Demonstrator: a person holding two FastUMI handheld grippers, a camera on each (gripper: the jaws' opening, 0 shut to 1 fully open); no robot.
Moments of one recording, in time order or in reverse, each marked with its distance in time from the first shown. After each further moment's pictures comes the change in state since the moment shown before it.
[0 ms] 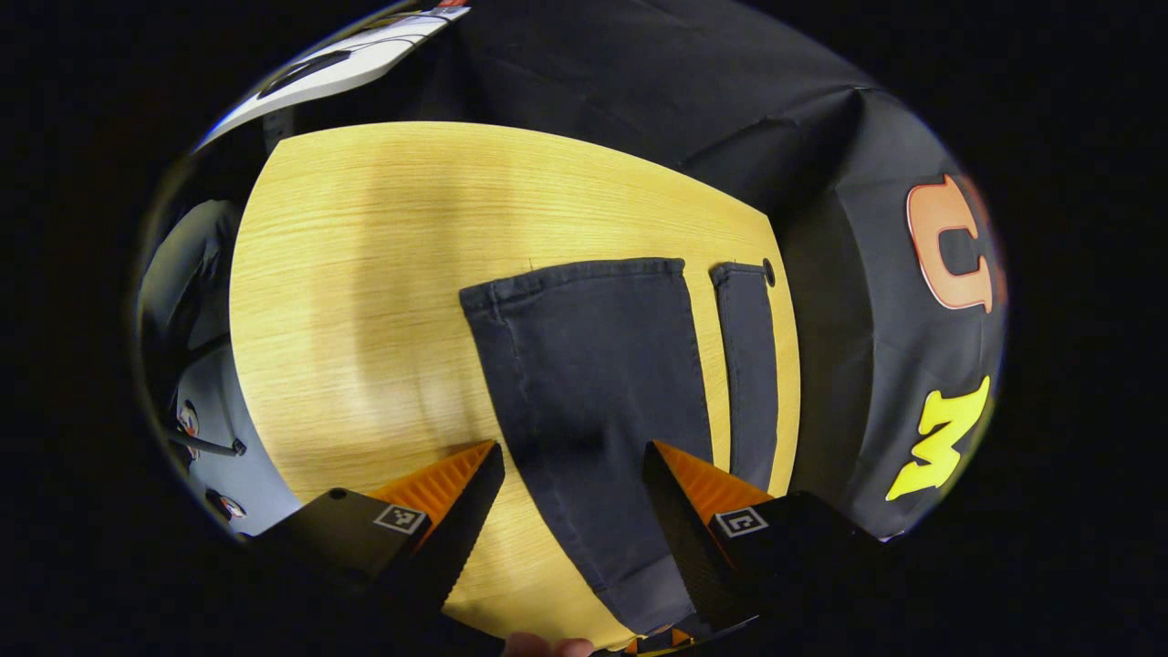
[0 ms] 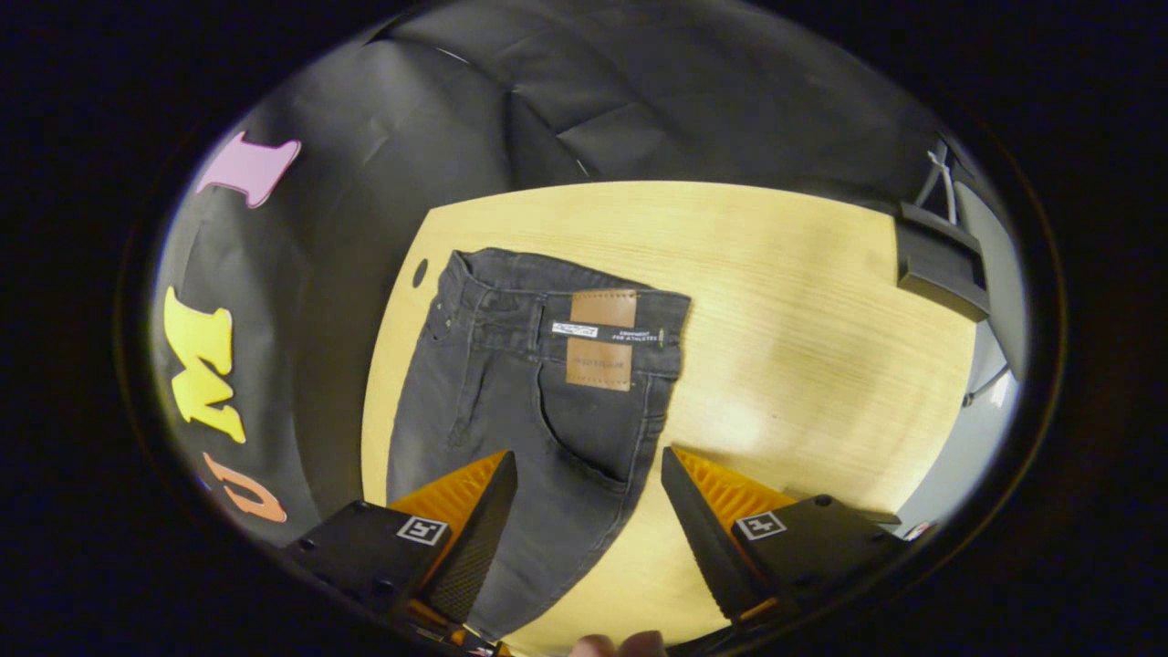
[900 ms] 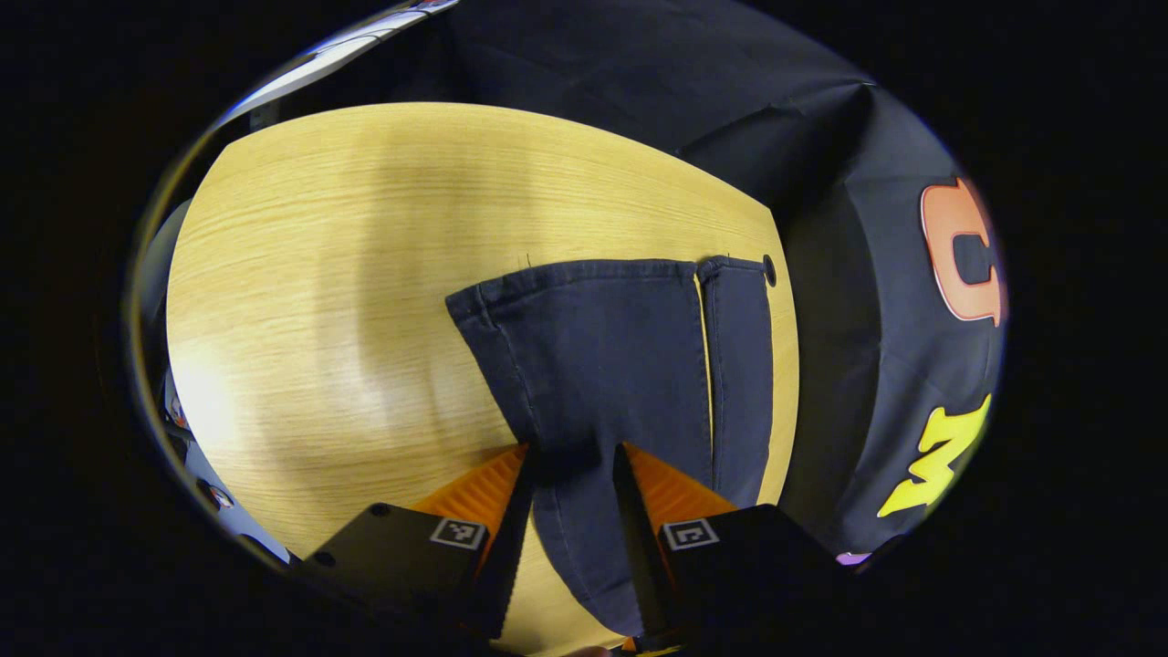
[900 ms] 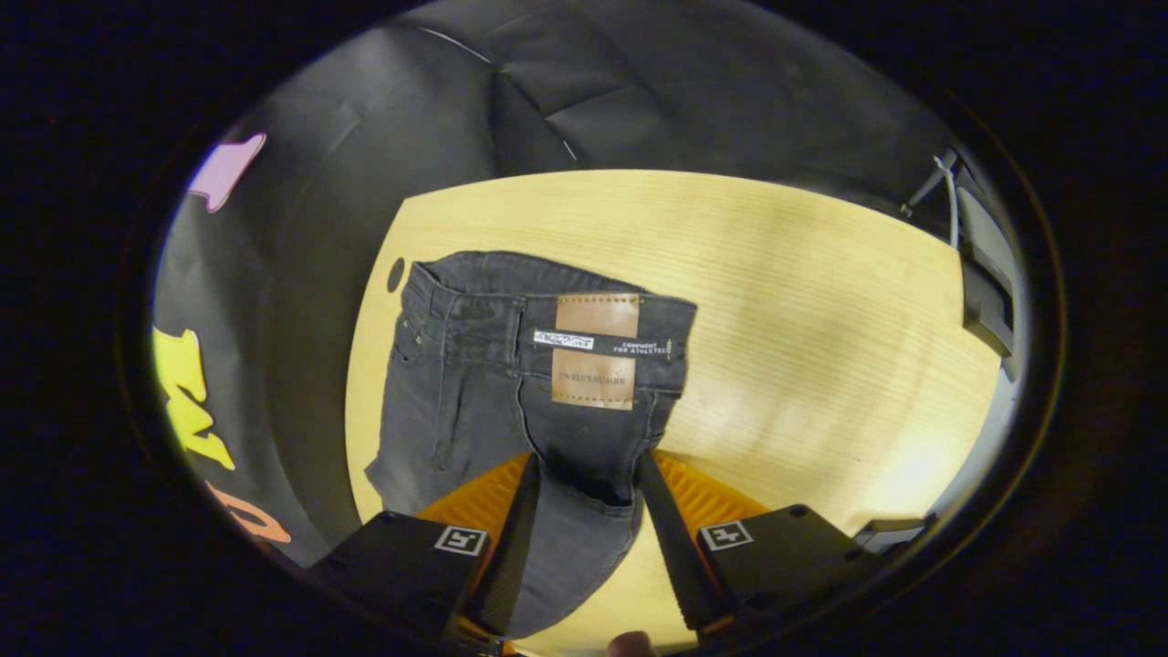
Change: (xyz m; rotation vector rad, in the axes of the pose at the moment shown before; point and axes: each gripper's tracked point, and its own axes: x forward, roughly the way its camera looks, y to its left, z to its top) left arm 0.039 -0.036 0.001 -0.030 0.037 0.017; right arm 0.010 -0.003 0.008 0.019 0.062 -0.106
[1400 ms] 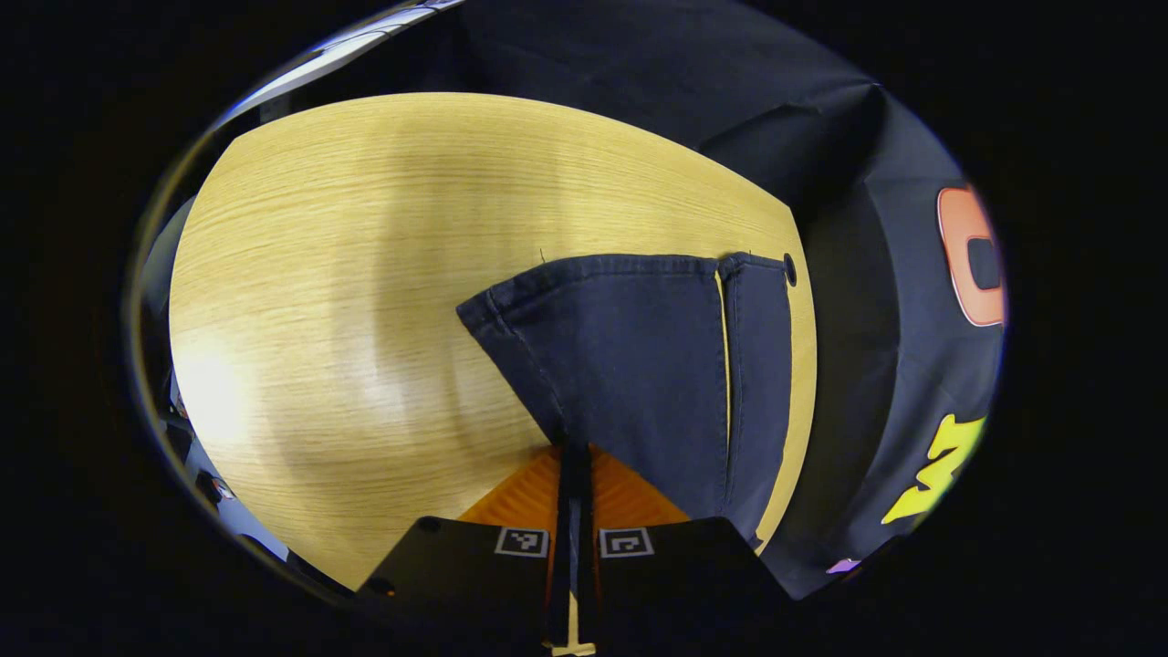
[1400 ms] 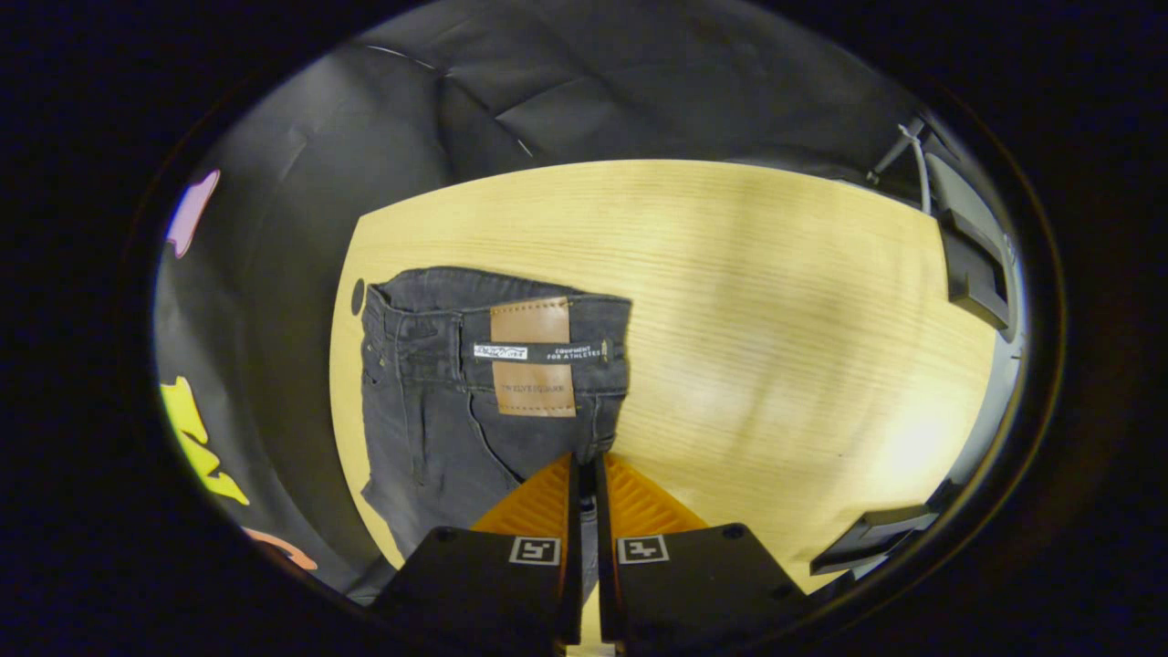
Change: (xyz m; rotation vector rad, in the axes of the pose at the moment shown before) left arm 0.005 0.003 -0.001 -0.018 0.014 0.034; right arm -0.001 -0.013 0.004 0.115 0.022 -0.039
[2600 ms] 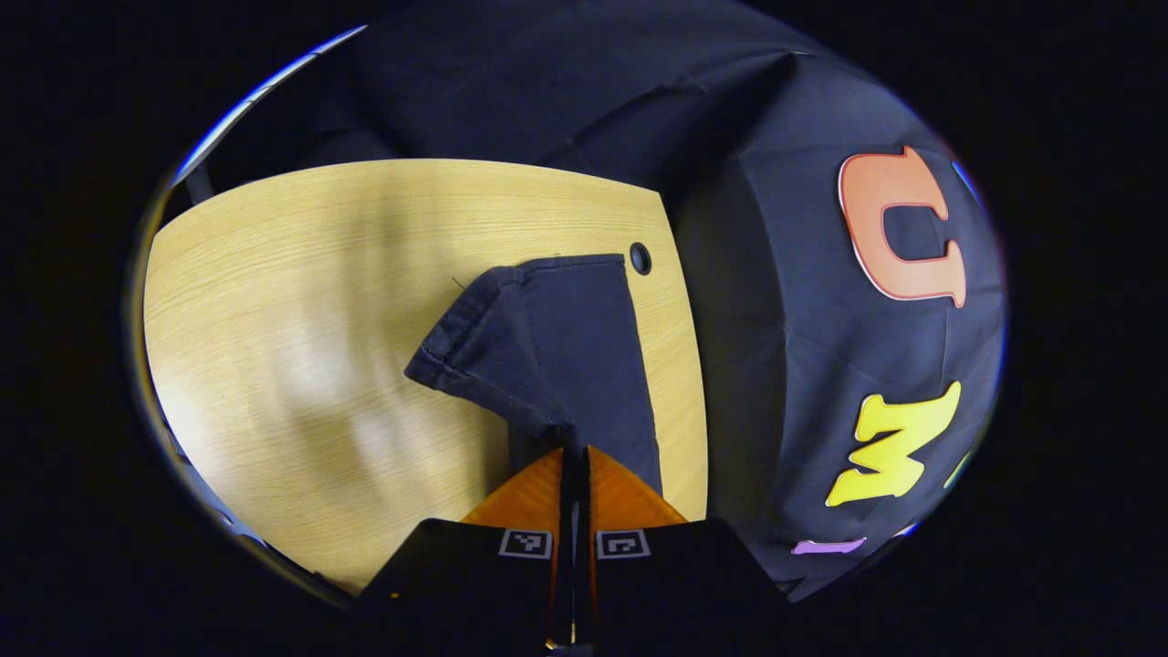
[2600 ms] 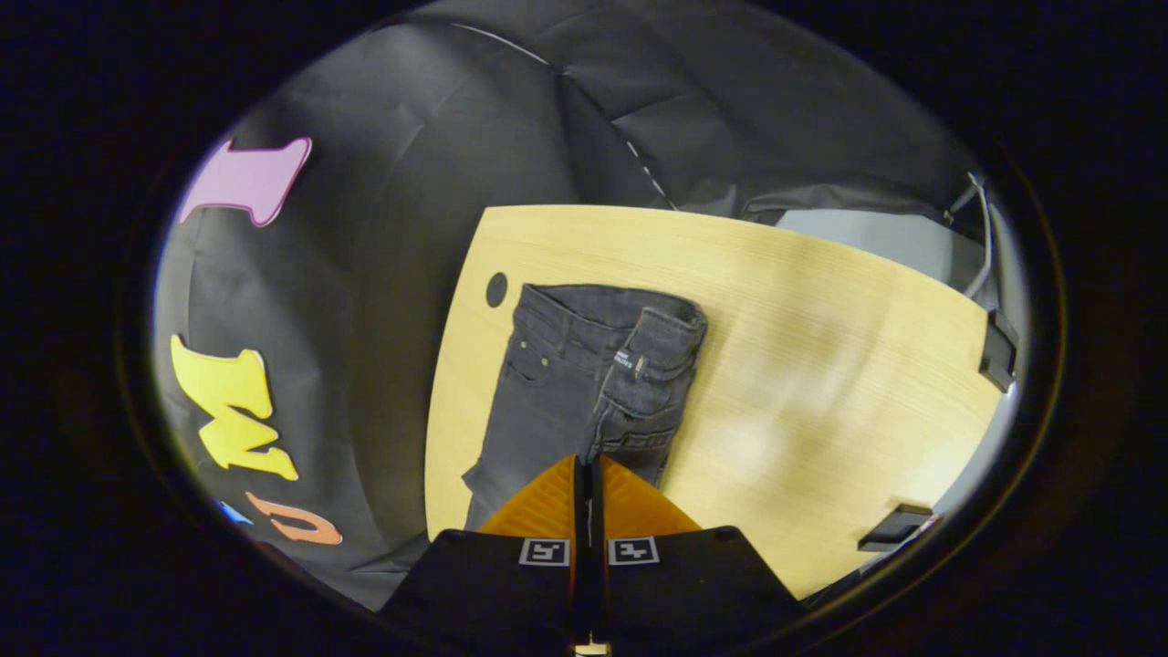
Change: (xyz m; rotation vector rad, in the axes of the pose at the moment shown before) left arm -0.044 -0.168 0.016 0.105 0.045 -0.239; right arm -0.057 0.127 0.008 -0.142 0.026 0.227
